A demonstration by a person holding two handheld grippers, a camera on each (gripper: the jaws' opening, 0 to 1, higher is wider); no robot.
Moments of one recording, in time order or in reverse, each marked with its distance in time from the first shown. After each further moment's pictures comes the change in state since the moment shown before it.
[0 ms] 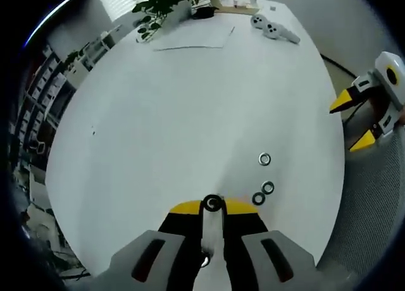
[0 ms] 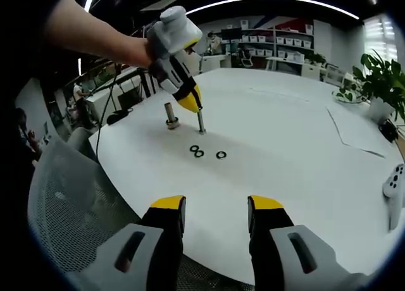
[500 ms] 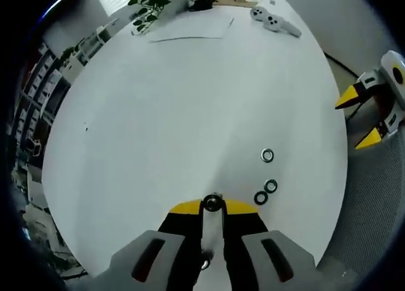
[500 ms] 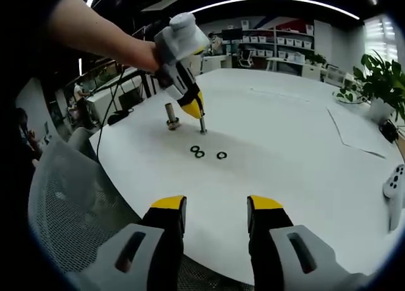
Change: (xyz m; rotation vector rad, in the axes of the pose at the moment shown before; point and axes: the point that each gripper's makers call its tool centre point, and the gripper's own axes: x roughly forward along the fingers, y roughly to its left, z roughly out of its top) left arm 0.016 0.000 -0.006 -0.006 0.051 -0.030; right arm 0.000 0.001 0.001 -0.002 -0.002 0.004
